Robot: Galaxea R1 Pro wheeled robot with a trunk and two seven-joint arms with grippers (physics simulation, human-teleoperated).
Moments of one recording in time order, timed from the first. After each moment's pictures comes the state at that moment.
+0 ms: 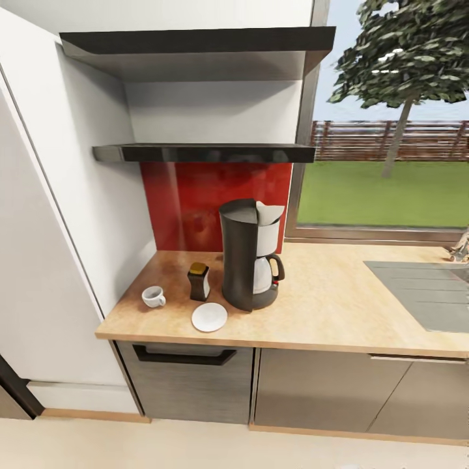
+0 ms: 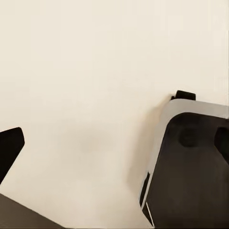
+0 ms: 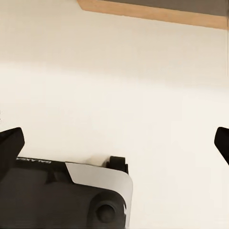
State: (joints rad) left arm -0.13 0.04 -0.39 -0.16 0.51 -0.07 0.36; right arm -0.37 -0.07 -0.01 -0.13 0.07 0.00 0.15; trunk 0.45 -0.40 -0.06
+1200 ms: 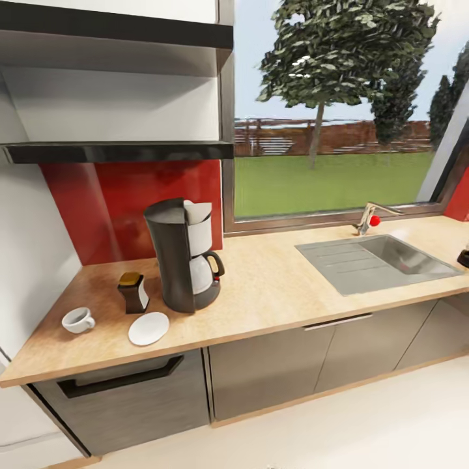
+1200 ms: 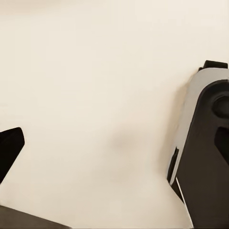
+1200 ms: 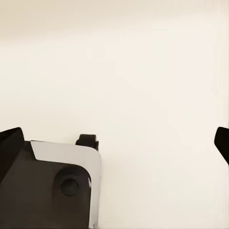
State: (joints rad) left arm -0.13 0.06 -0.38 -0.06 0.48 -0.07 0.35; right arm -0.37 -0.17 -0.01 -0.07 0.07 0.00 0.16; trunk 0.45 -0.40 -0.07
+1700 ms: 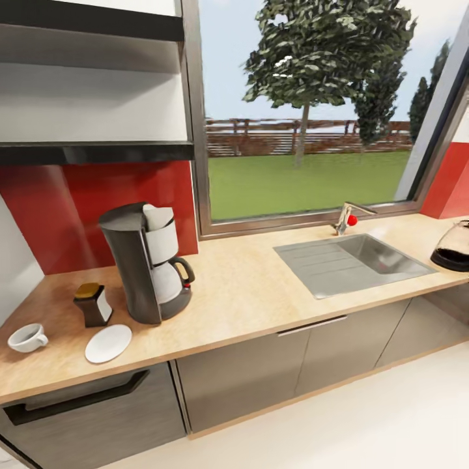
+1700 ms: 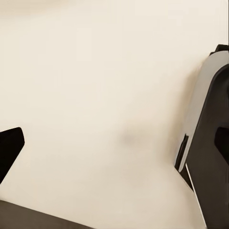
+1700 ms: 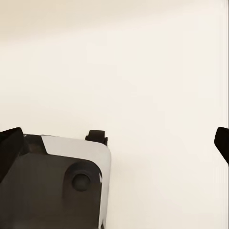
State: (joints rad) left arm -0.11 0.06 -0.37 -0.03 0.49 -0.07 0.36; right arm -0.37 -0.14 0.00 -0.06 0.08 0.01 0.15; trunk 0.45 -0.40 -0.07
